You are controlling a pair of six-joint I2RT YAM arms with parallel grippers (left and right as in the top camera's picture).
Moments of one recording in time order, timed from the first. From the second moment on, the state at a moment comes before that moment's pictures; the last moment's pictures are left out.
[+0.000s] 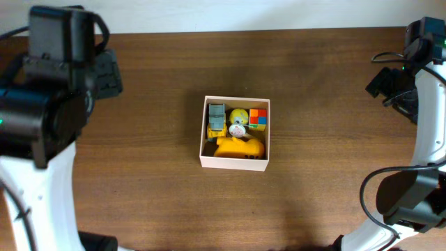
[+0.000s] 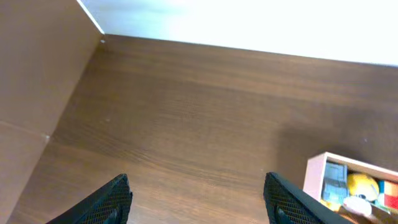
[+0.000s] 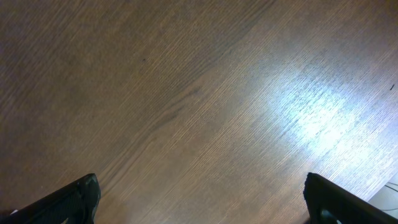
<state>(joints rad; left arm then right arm) -0.20 1.64 2.47 -1.63 -0.41 -0.24 -0.29 1.89 1.97 -1.50 0.21 0.55</state>
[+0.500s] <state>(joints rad) -0.20 1.31 1.59 -1.01 -0.46 -0.29 -0.29 1.89 1.96 -1.49 0.21 0.55</state>
